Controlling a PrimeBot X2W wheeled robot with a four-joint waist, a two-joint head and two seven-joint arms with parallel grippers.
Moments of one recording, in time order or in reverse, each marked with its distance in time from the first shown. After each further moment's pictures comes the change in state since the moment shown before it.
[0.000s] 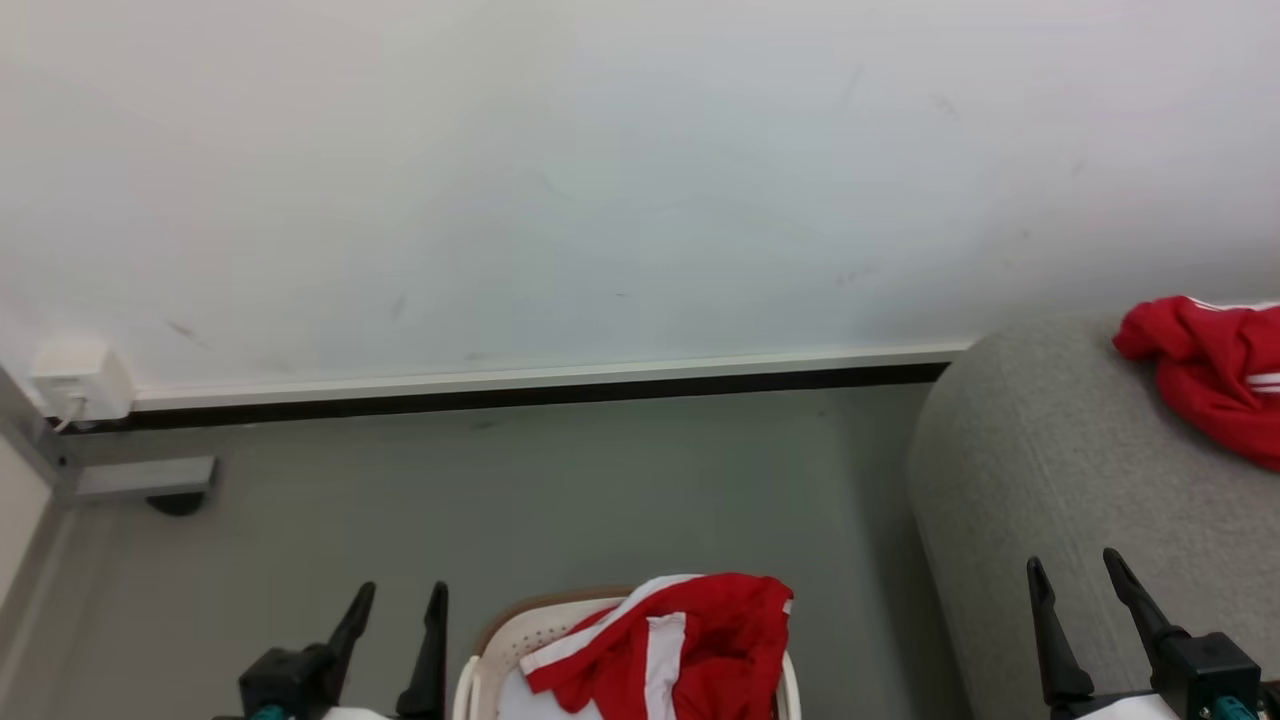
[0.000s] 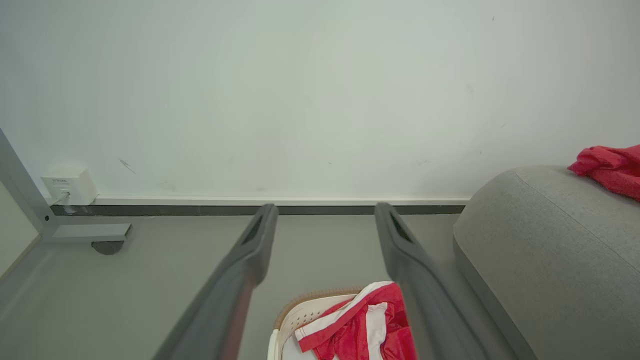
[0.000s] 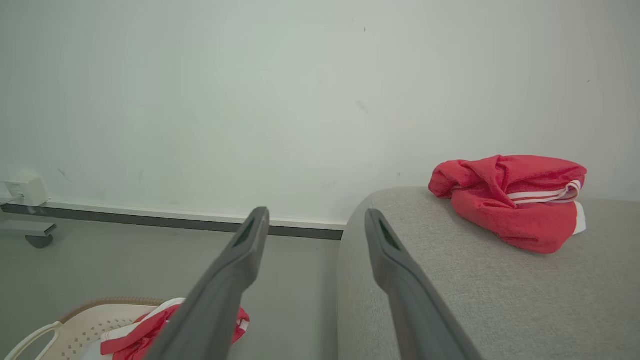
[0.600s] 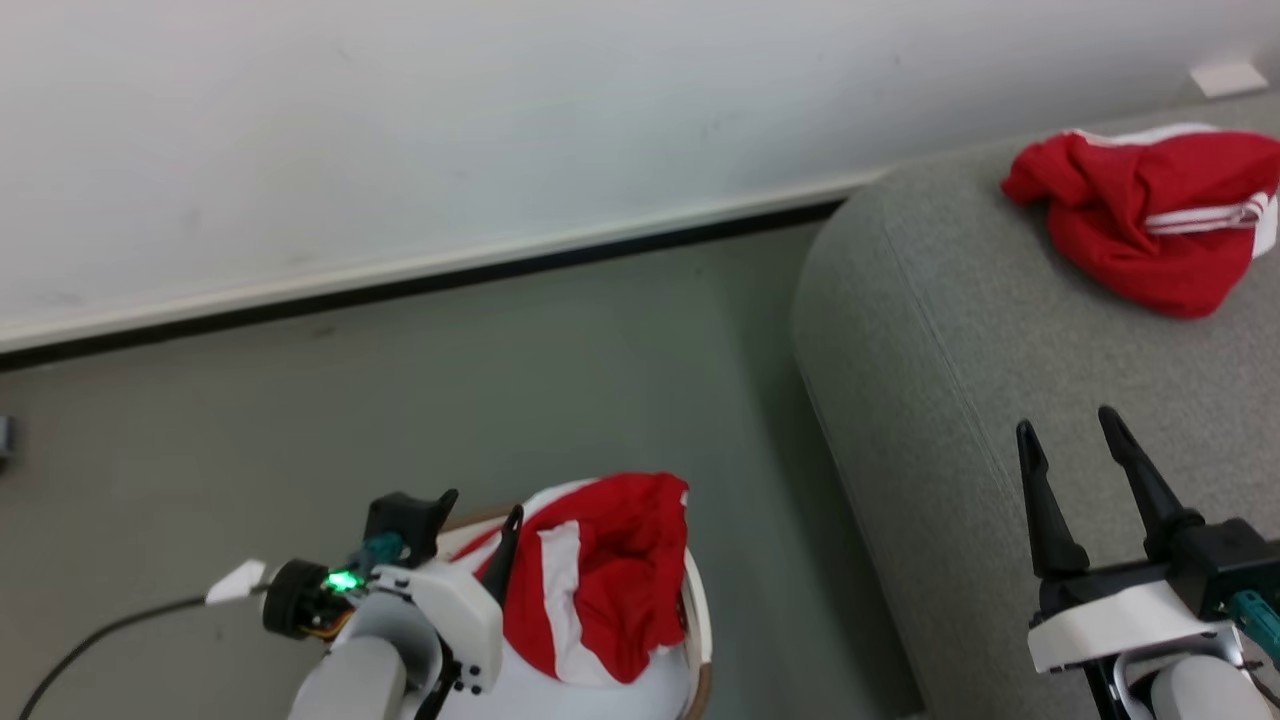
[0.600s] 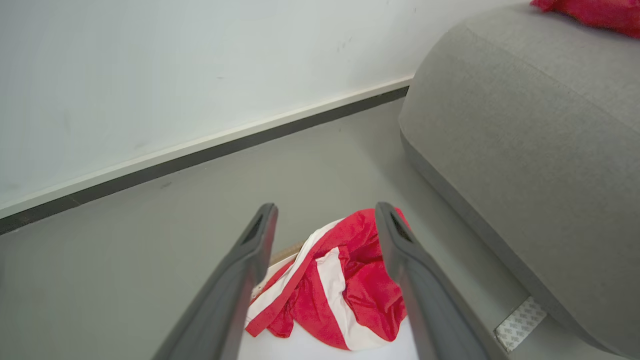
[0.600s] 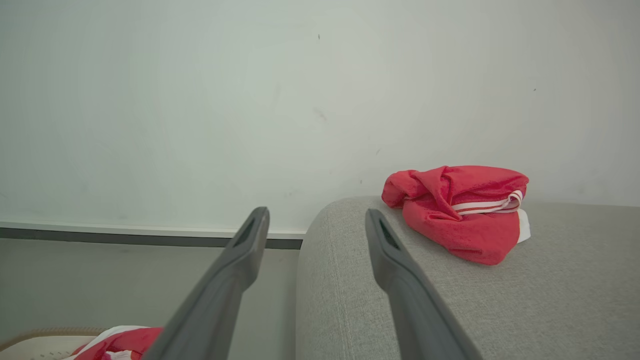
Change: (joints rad) left arm -0.384 -0.005 -0.141 0.421 0.126 -0.002 0.086; right arm -0.146 -0.032 0.066 -0.095 0.046 0.000 0.000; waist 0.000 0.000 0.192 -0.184
